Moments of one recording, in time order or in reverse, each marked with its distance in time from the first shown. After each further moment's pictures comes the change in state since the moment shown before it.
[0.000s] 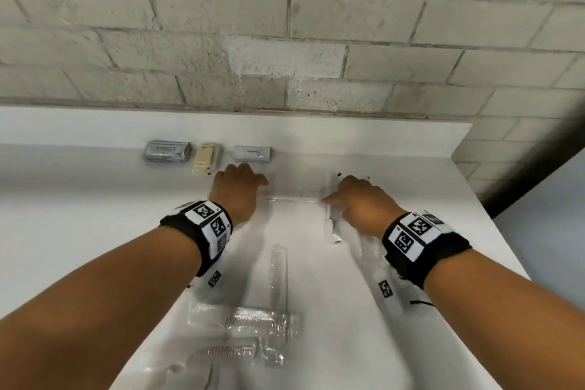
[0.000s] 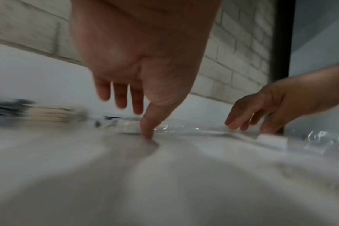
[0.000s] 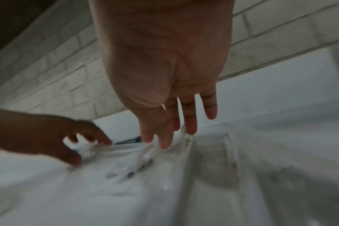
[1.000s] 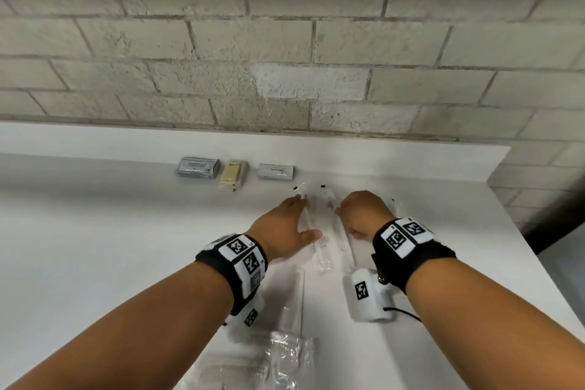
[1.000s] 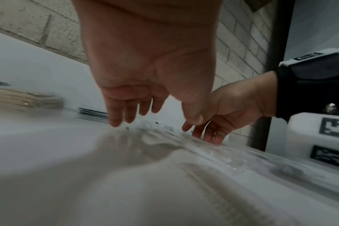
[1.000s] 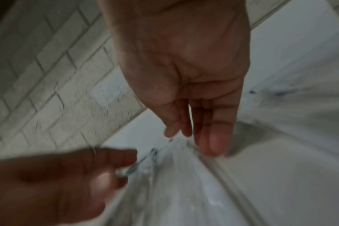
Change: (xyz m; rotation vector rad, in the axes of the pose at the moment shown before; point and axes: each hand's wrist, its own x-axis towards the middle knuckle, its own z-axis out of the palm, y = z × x) left_hand -0.016 0.038 0.002 -0.461 -0.114 0.039; right_hand 0.042 -0.029 -0.015 0.584 -0.064 0.344
